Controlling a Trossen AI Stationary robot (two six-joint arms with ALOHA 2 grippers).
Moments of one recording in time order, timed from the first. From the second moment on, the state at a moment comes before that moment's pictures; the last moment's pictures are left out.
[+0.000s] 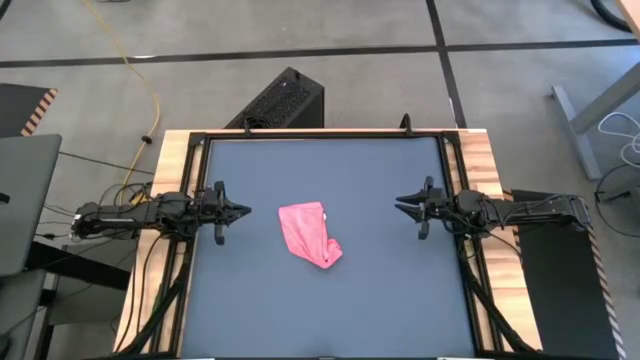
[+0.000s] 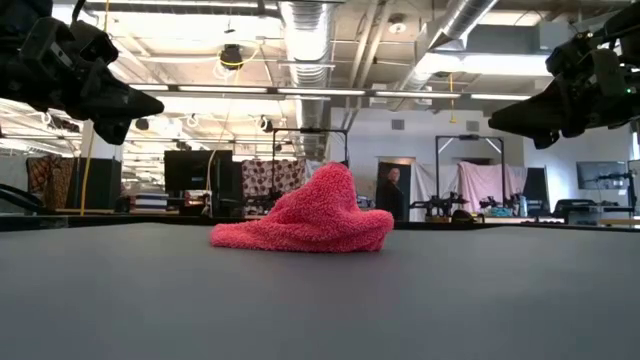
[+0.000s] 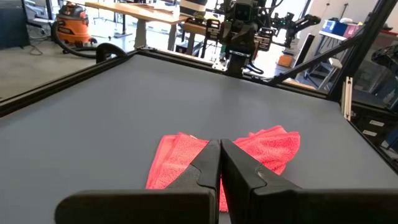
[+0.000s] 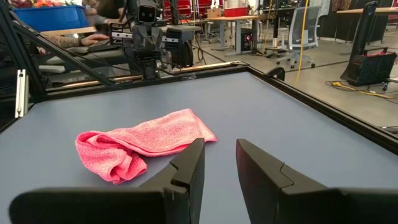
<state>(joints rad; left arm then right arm) 0.00 0.02 0.05 -0.09 -0.17 -0.23 0.00 0.19 0.01 0.10 0.23 0.11</state>
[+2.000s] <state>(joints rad) 0.00 0.03 0.05 -0.05 -0.61 -0.84 -0.13 0.19 0.01 0.19 0.37 1.00</state>
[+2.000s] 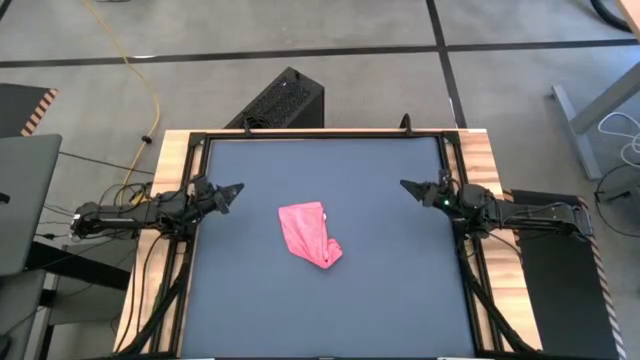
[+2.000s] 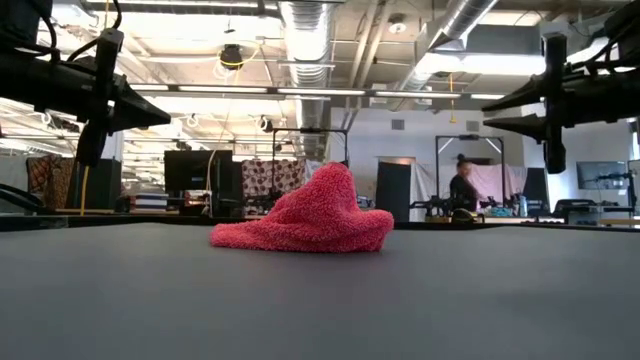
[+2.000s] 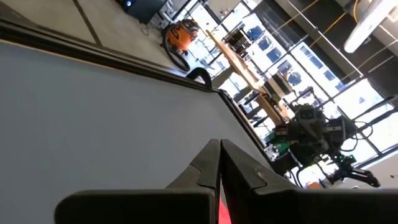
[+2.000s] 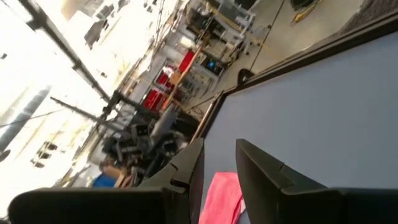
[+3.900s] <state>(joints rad) 0.01 1.56 0.58 0.55 0.04 -1.12 -0.12 0.19 0.01 0.13 0.32 0.99</state>
